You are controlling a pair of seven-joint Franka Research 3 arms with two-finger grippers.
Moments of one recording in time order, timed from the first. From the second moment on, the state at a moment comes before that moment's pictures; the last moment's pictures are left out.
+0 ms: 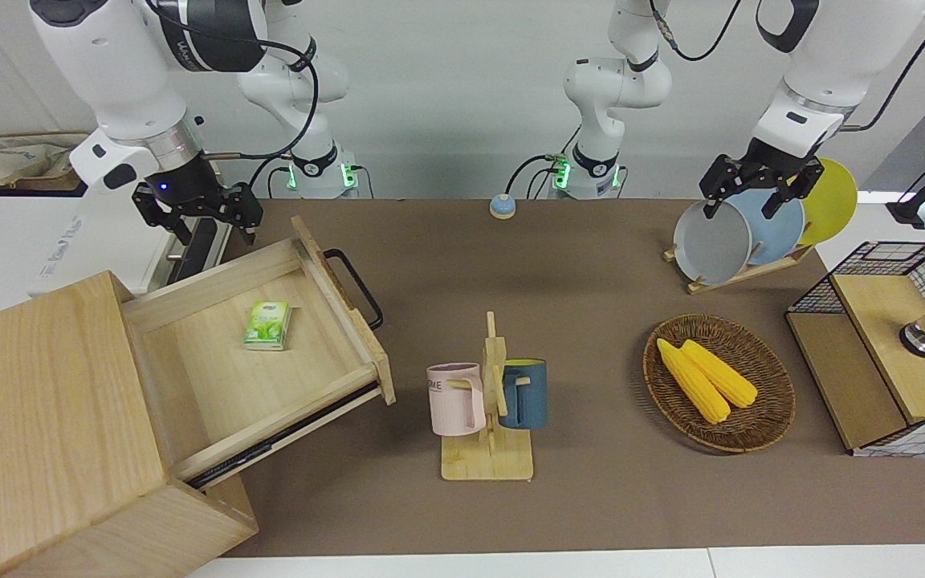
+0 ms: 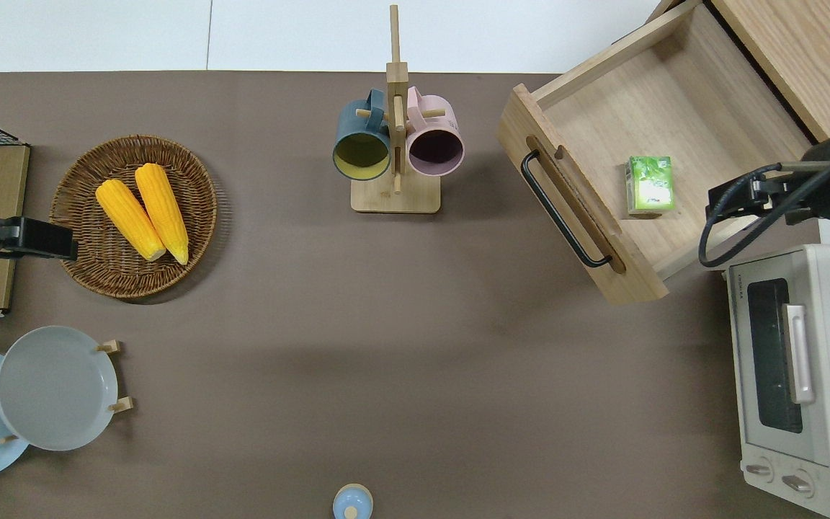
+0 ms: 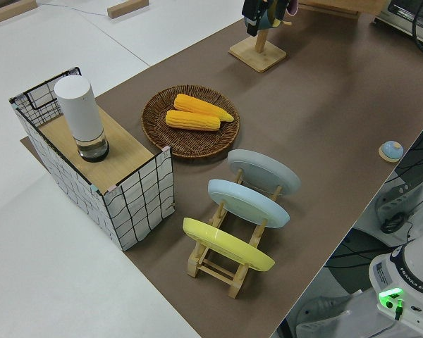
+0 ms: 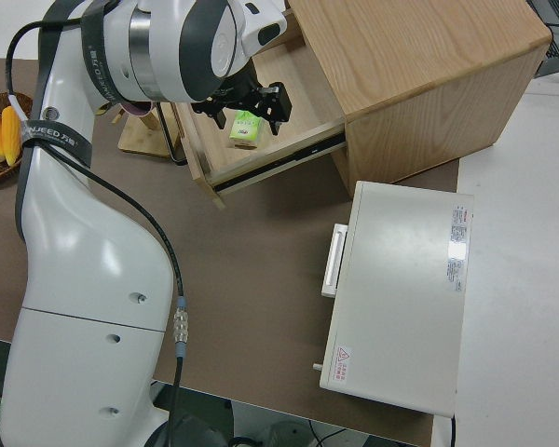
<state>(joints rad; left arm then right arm) -0.15 0.04 0.15 -1.49 -0.02 1.55 0.05 0.07 0.19 -0.07 -1.34 0.02 1.51 0.05</state>
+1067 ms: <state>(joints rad) -0.15 0.04 0.15 -1.49 -0.02 1.55 0.05 0.07 0.18 -0.06 -1.34 0.02 1.51 0.05</state>
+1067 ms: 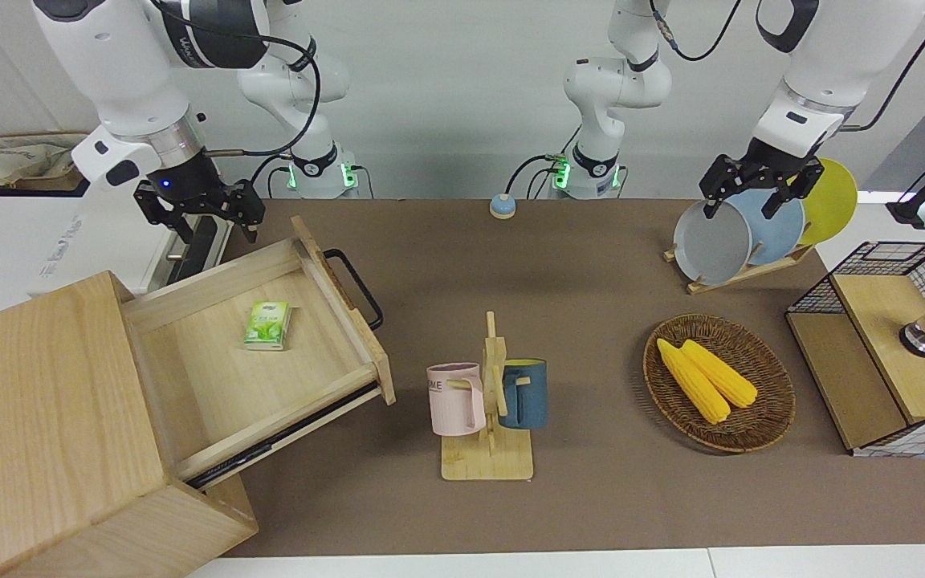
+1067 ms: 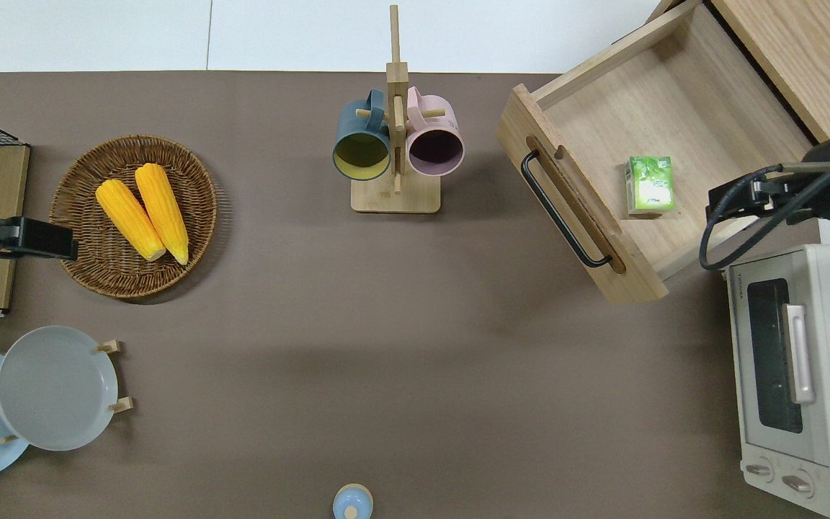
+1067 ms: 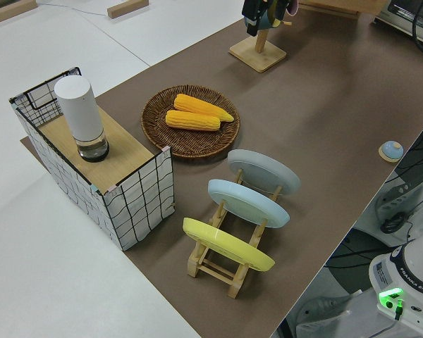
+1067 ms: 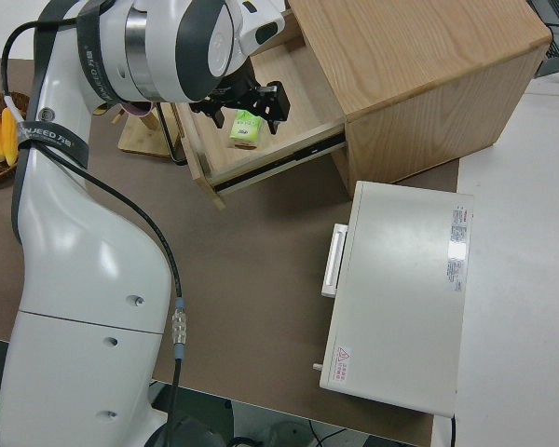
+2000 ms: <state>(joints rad) -0.15 0.04 0.15 -1.49 -0.02 1.55 0.05 0.07 0.18 -0.06 -1.34 0.01 1.49 0.03</state>
